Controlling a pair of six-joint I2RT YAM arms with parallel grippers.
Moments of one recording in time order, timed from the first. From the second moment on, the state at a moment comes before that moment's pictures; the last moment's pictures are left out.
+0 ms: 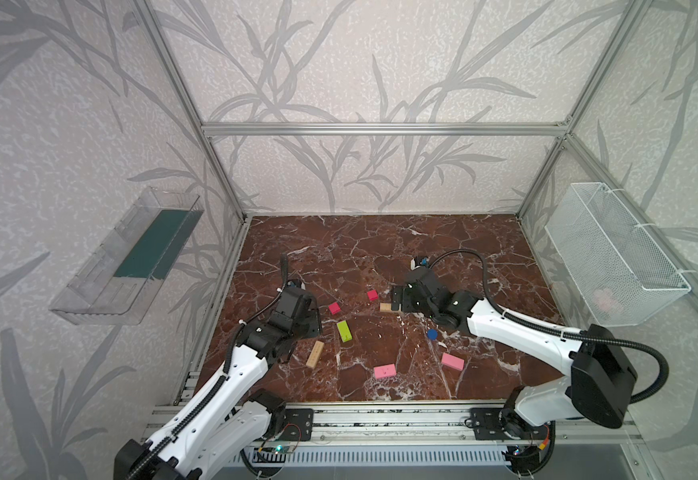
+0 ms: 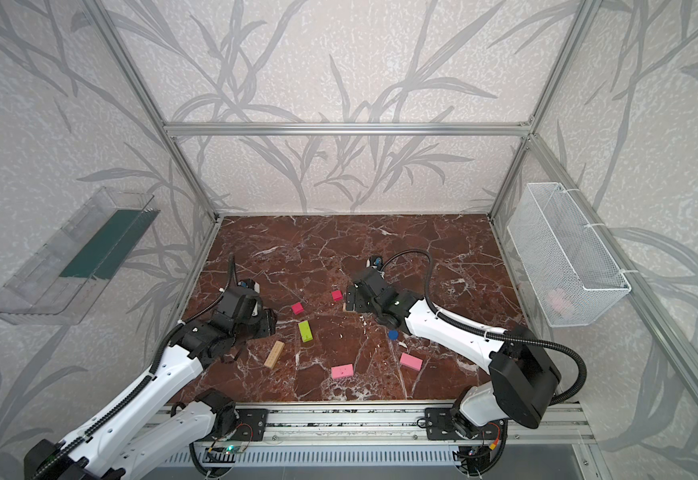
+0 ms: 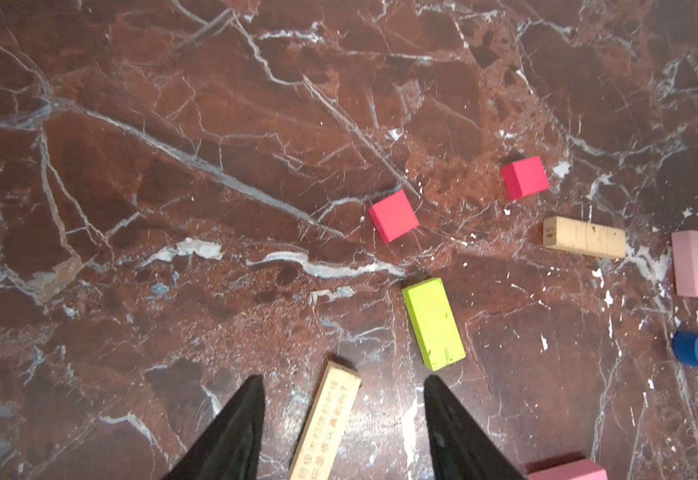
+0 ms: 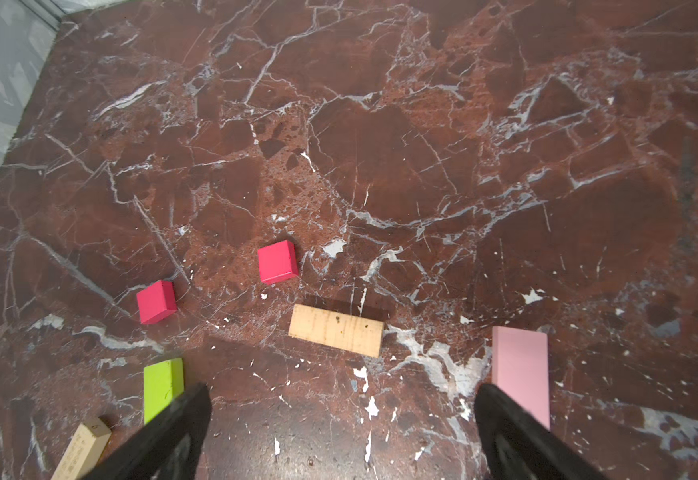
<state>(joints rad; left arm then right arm) -0.44 0.88 0.68 -0.76 -0.14 -0.54 0.80 1.44 0.97 -0.33 0.27 0.68</state>
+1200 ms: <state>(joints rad) -0.54 1.24 0.56 -0.67 -0.08 -0.67 0.73 1.37 0.85 -0.18 0.06 0.66</state>
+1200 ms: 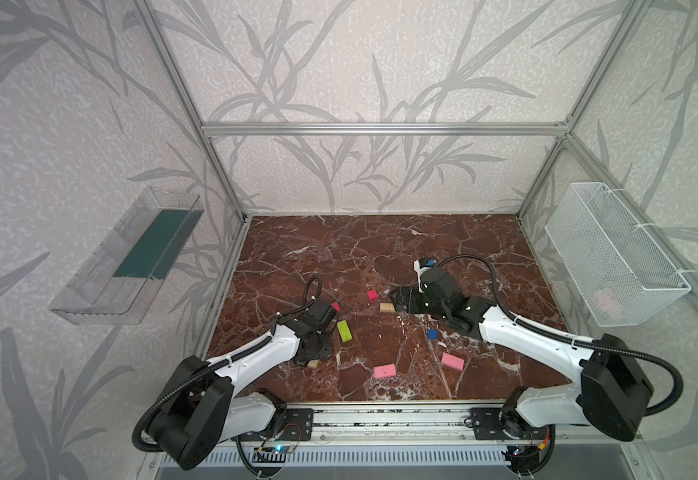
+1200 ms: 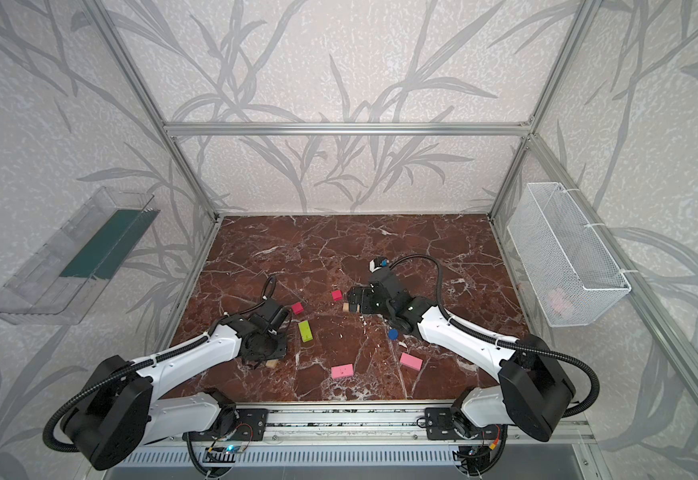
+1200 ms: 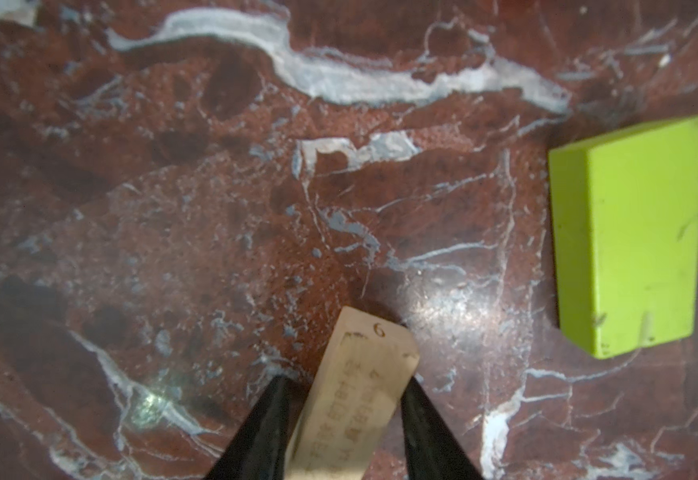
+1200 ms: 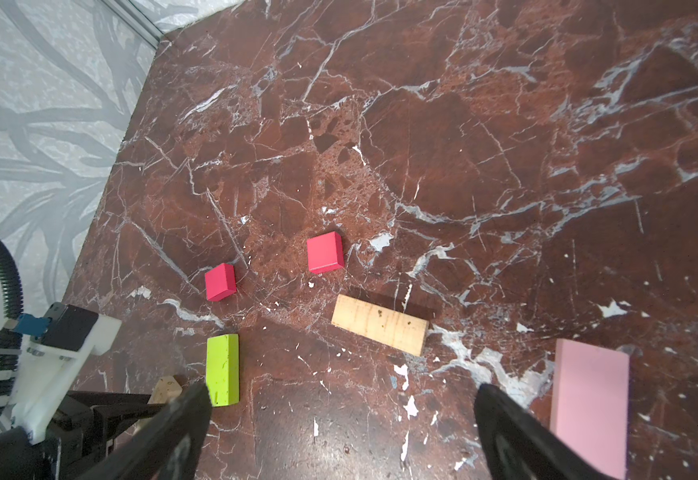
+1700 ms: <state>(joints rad) -0.55 1.04 0.63 -0.76 -0.07 -0.65 0.70 1.37 0.83 -0.16 0.03 0.66</state>
